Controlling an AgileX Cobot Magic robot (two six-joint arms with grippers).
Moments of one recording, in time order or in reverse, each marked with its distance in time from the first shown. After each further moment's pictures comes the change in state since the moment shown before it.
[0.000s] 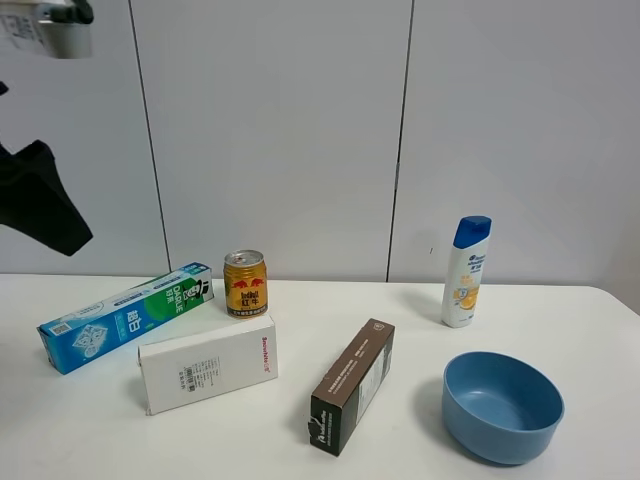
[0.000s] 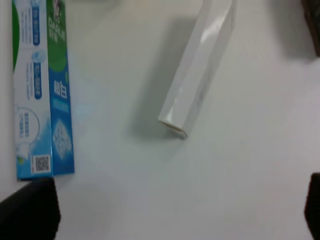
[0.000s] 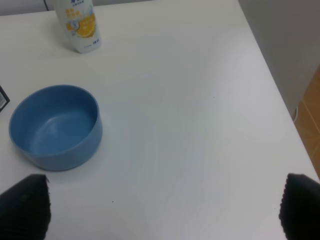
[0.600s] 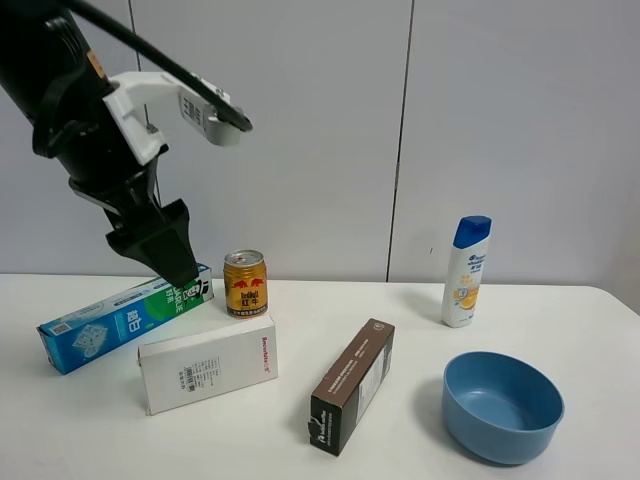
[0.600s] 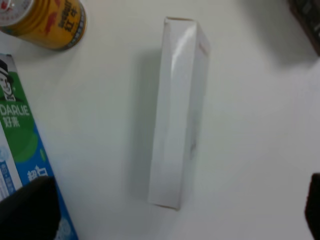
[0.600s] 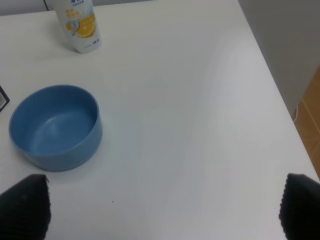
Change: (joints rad) left arm -0.188 0.332 -0.179 0.120 -0.049 0.051; right arm 0.000 0.000 0.000 0.000 0.000 0.000
